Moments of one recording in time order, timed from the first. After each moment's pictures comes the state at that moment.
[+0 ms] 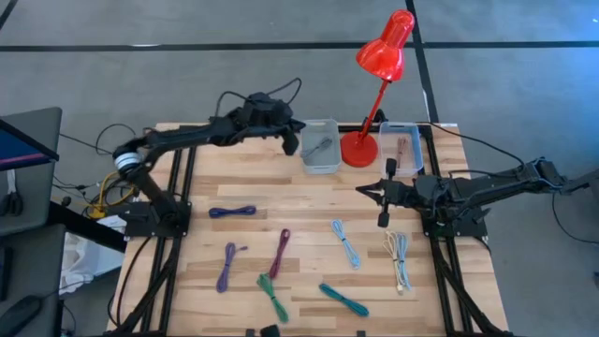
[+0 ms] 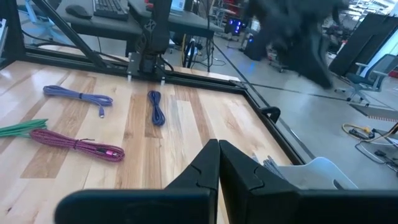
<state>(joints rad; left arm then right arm) 0.50 1.64 1.21 0.03 0.13 0.08 0.16 0.72 0.40 0.14 0.40 -0.19</state>
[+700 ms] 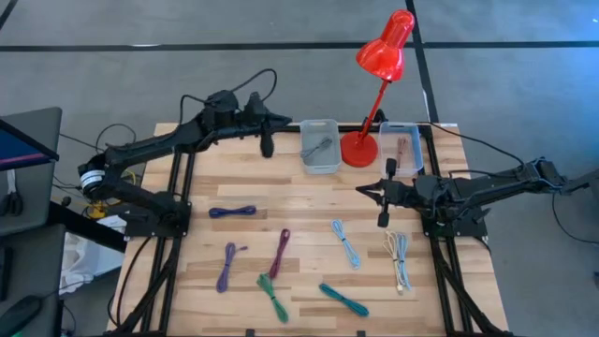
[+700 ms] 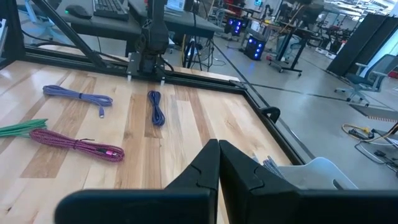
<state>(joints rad) 0.46 1.32 1.10 0.07 0.22 0.12 0.16 0.72 0.40 0.14 0.40 -0.19</state>
